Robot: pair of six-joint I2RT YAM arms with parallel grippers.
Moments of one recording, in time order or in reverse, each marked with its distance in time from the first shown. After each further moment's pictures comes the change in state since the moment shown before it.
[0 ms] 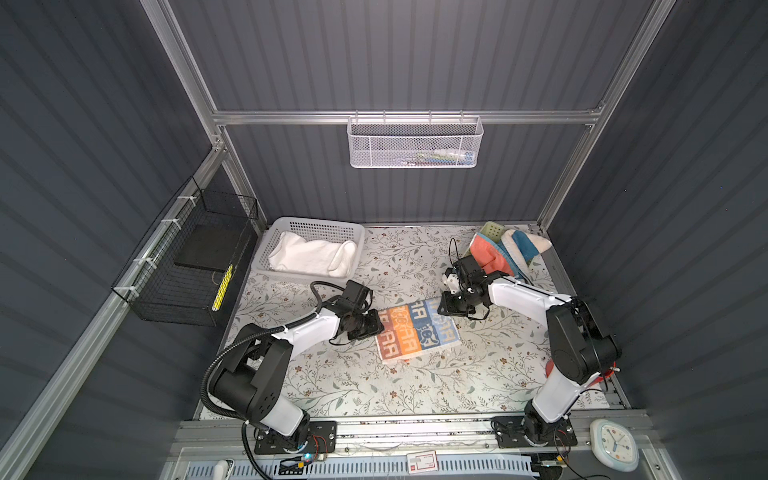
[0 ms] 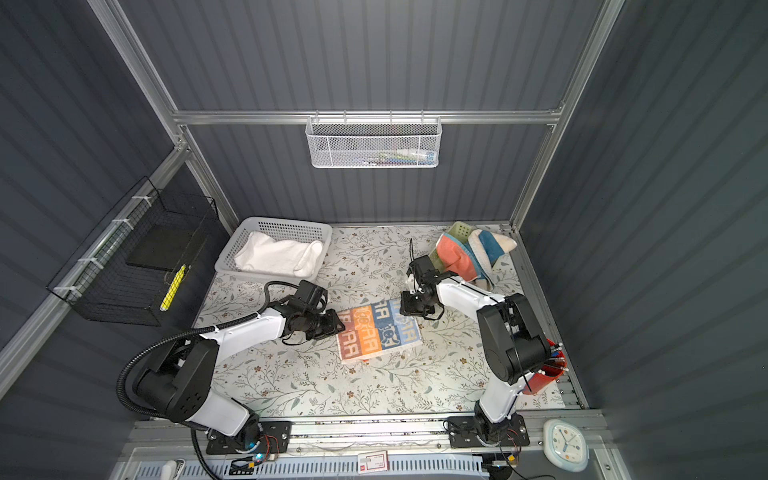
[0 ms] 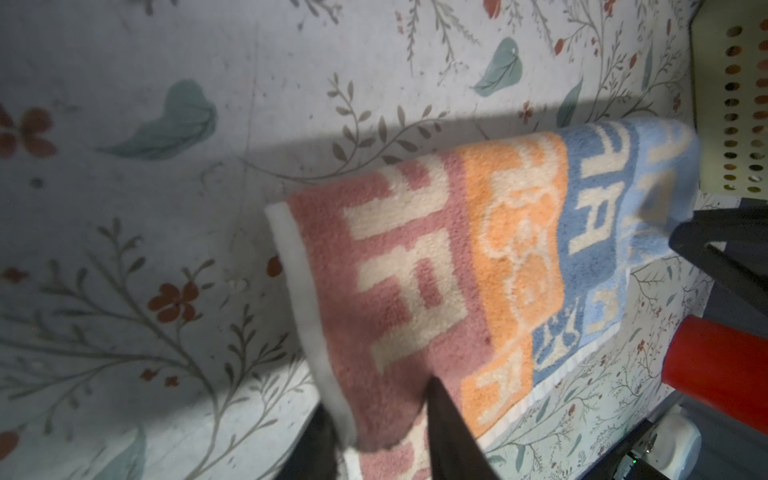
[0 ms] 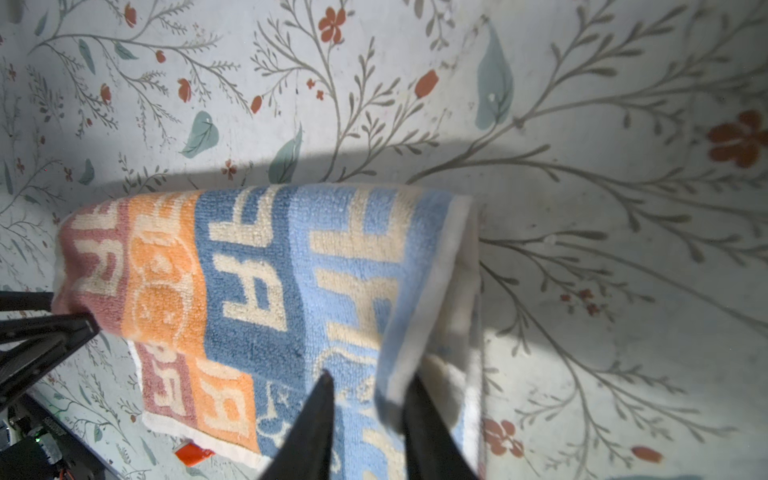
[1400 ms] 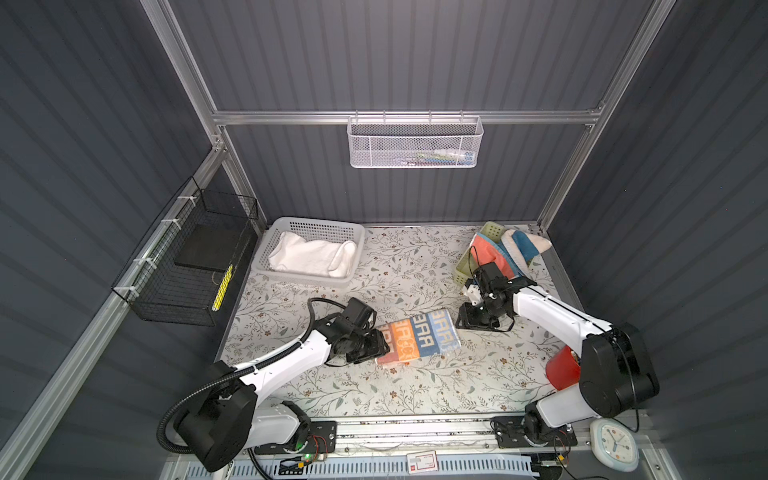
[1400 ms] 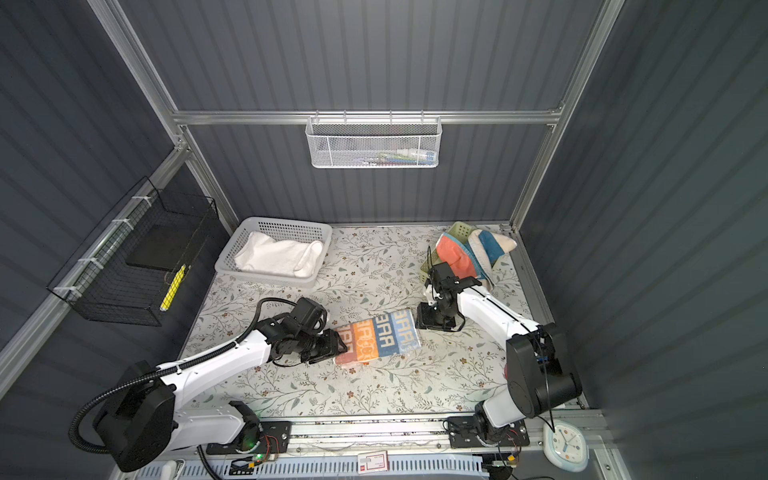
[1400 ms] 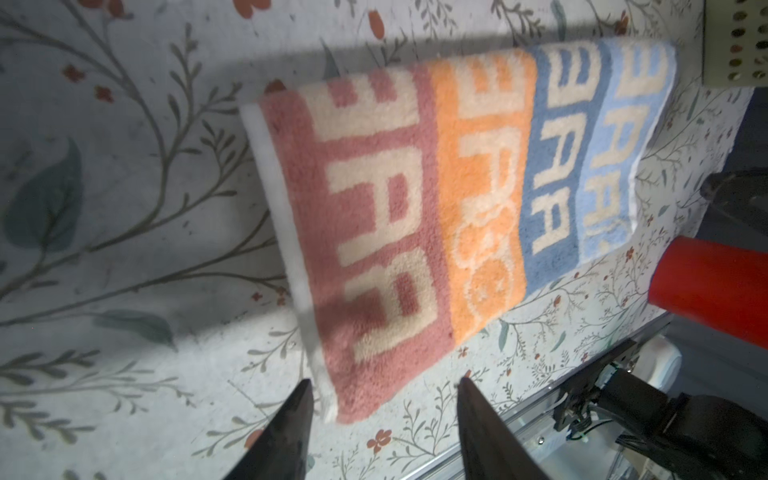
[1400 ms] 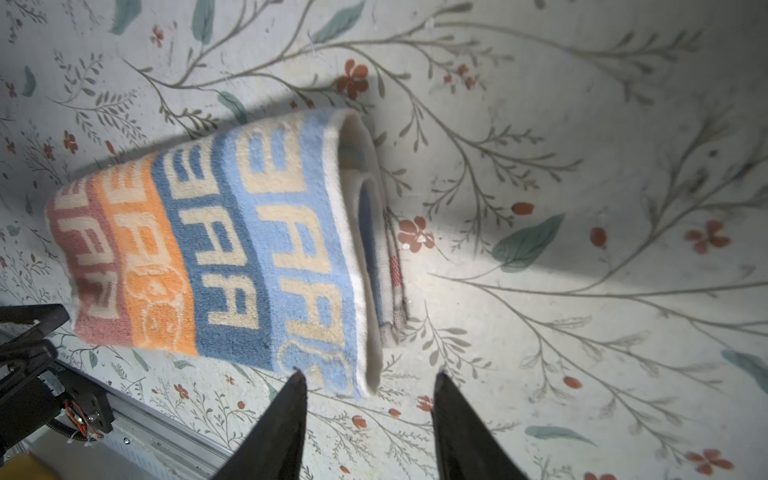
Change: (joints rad) left arm -0.122 -0.245 -0.122 -0.152 0.023 -0.161; right arm -0.048 -0.236 -0.088 -0.257 0.029 -0.038
